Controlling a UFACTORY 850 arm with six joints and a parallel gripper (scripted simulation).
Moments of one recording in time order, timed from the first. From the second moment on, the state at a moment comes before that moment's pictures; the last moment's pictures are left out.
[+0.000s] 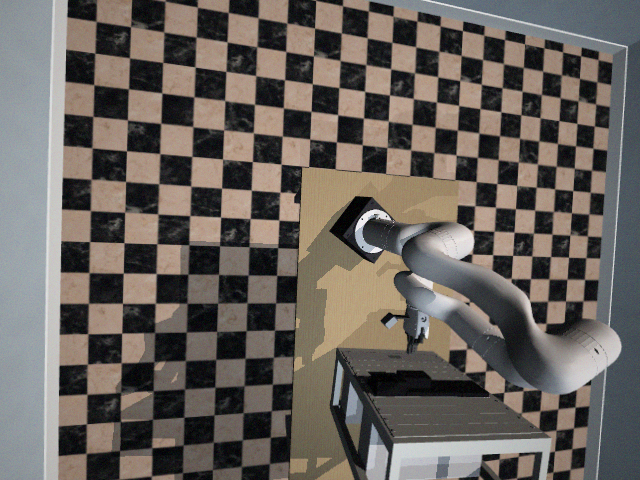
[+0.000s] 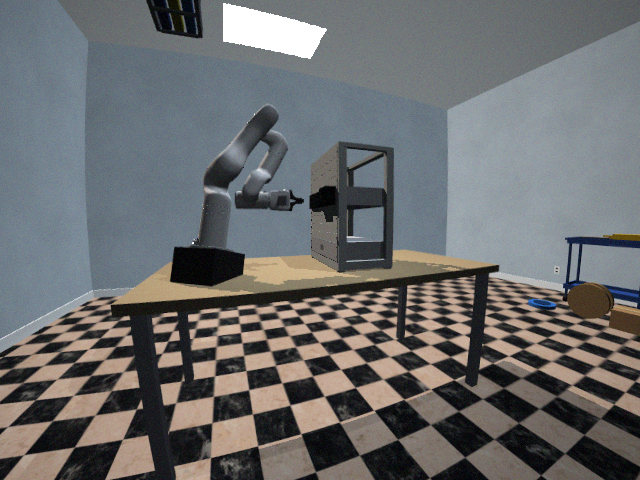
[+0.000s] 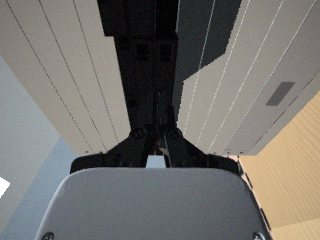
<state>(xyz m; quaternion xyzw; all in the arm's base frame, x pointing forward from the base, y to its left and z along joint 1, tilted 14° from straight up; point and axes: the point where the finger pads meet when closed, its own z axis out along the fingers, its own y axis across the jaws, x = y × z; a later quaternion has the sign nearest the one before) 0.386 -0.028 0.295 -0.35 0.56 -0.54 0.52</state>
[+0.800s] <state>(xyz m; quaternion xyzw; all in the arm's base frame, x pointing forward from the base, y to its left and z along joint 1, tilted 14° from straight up) 0.386 -0.028 0.295 -0.35 0.56 -0.54 0.52</state>
